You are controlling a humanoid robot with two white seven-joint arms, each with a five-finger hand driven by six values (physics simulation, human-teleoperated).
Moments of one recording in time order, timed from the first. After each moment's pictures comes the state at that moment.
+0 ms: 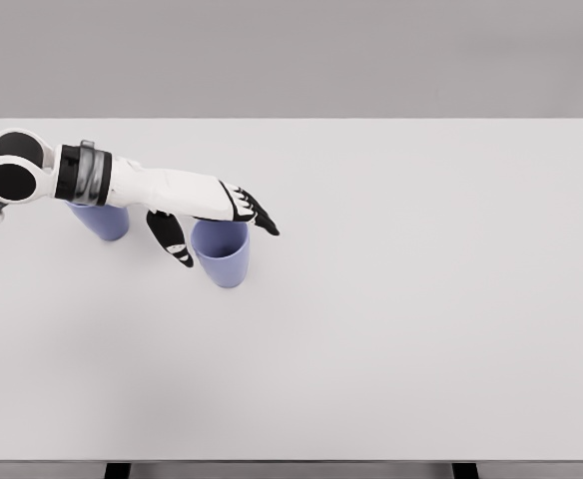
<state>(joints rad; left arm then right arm) -1.13 0.74 -1.29 -1.37 0.07 -0.61 -0.60 0.02 0.00 -0.04 0.13 0.07 -0.13 0.56</state>
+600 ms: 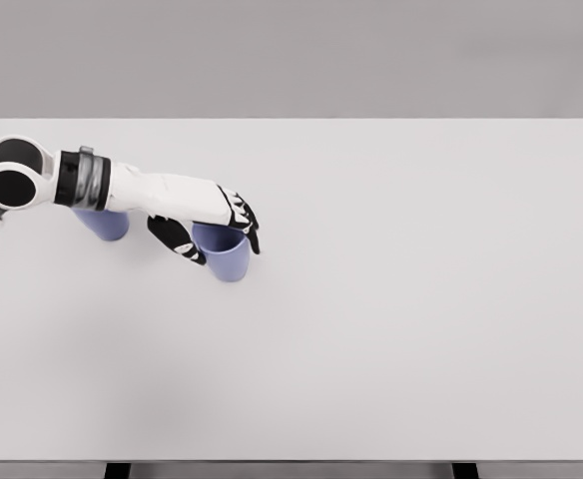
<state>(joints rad) -1.10 0.74 -1.26 -1.37 0.06 -0.61 -0.60 0.02 0.00 -0.04 0.13 0.07 -0.13 0.56</state>
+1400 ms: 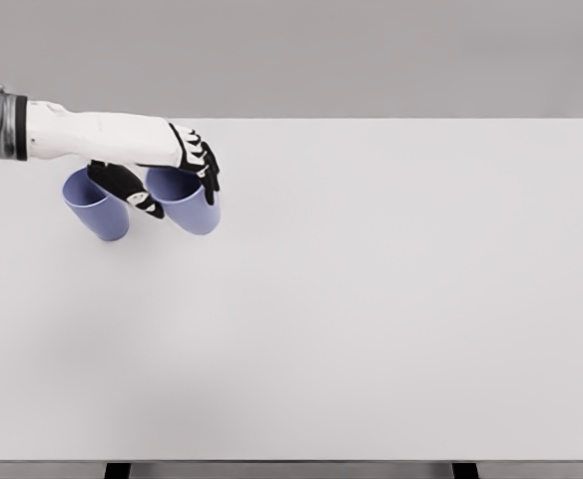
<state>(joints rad) -1.24 0.91 -1.26 -1.47 0.20 -0.61 -0.61 0.02 0.00 -0.04 0.13 0.07 -0.13 0.56</state>
